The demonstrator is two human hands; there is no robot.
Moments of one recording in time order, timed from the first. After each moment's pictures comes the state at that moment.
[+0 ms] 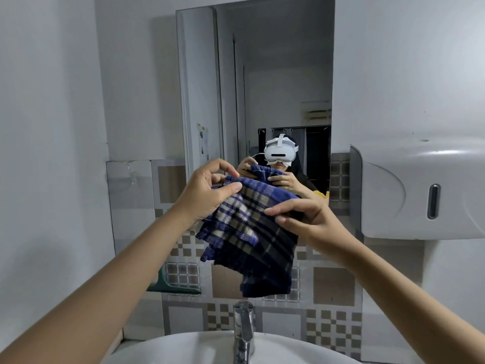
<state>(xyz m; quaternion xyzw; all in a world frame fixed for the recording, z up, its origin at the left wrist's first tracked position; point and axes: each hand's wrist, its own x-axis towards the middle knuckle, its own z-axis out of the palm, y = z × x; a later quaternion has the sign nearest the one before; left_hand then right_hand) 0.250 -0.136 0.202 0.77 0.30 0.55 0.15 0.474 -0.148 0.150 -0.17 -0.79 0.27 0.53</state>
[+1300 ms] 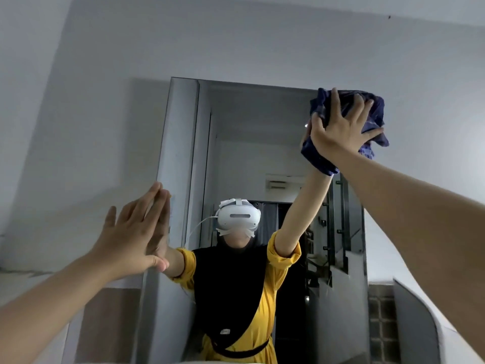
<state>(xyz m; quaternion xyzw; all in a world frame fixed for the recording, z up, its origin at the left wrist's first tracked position) 0.127 0.081 0.324 0.72 0.53 0.33 -0.30 0.488 0.077 0.525 -0.58 -0.42 -0.37 0.59</state>
